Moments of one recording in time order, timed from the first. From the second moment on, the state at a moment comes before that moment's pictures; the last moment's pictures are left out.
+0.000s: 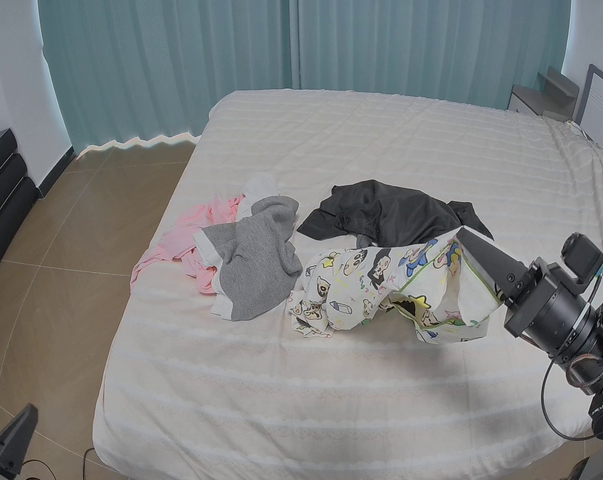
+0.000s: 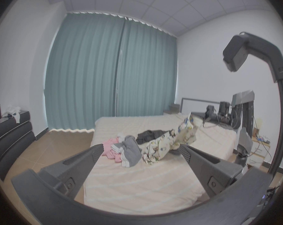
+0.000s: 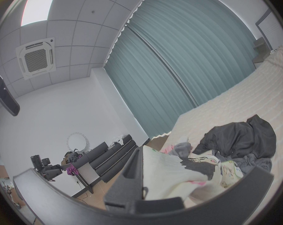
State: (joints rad) left arm 0.00 0.27 -0.35 -0.03 -0.43 -0.03; right arm 0.69 1.51 -0.24 -1.55 0.02 0.43
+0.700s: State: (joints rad) left arm -0.48 1.22 -0.46 -0.41 -0.37 0.17; right arm 0.71 1.45 -0.91 -0.99 0.08 0.36
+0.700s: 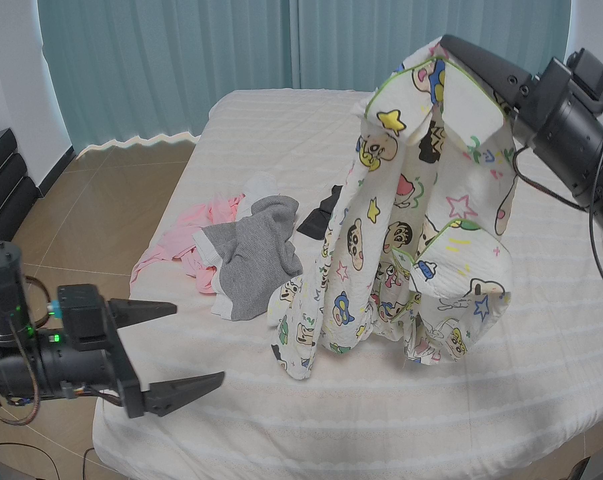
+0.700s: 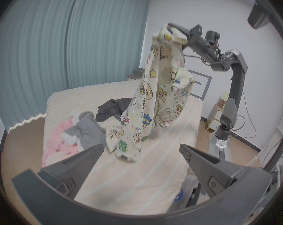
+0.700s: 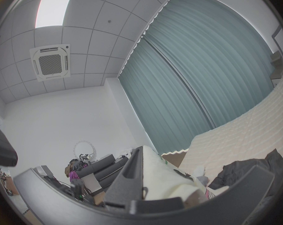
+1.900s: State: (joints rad) left arm -0.88 1.71 -0.76 -0.80 0.29 -0.12; right arm 0.80 1.50 -1.05 -0.90 0.02 0.36
